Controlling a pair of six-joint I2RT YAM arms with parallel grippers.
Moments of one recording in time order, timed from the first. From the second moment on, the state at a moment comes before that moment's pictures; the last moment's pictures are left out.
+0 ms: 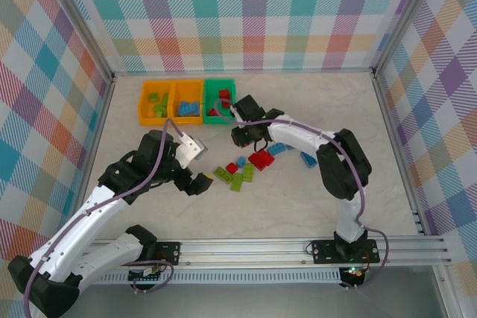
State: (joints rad) left arm -0.56 0.87 0.89 -0.79 0.21 0.20; right arm 0.72 1.94 1.49 -0.51 0.00 0.20
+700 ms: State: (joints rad) left arm -0.53 0.87 0.84 -0.68 -0.15 0.12; right arm 0.72 2.42 1.98 0.01 0.14 0.07
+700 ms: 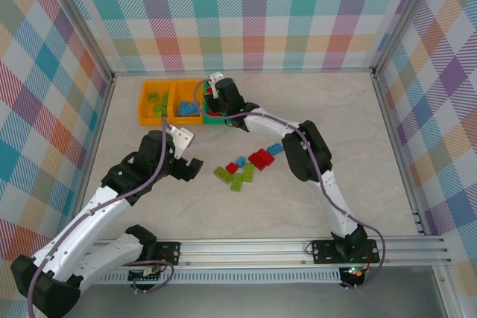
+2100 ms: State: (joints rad) left arm -0.74 1.79 1.32 -0.71 0.03 -0.16; right arm 0.67 1.01 0.90 -0.82 -0.34 0.37
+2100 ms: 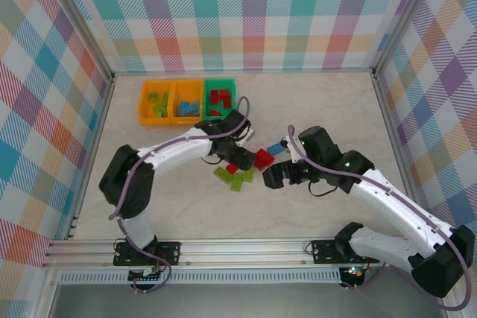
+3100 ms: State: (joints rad) left arm -0.68 1.86 1.36 -0.66 -0.02 -0.14; right arm 0.67 0.85 0.86 -0.92 -0.24 0.52
